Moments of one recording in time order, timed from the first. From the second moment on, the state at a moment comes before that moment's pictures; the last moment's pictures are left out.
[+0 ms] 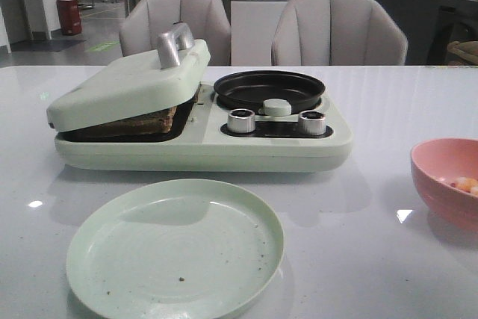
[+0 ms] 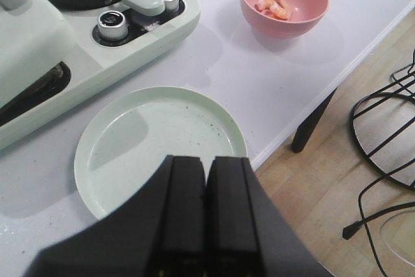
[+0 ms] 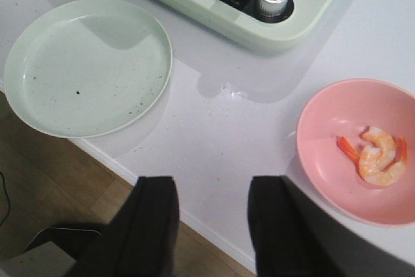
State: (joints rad) left arm -0.70 0.71 -0.62 -0.36 0.58 0.29; right arm 0.54 0.73 -0.65 -0.02 0.71 0.08
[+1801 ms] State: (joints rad) left arm -0.70 0.70 -0.62 -0.35 0.62 0.29; right arm -0.11 1.62 -0.96 0.03 0.63 0.05
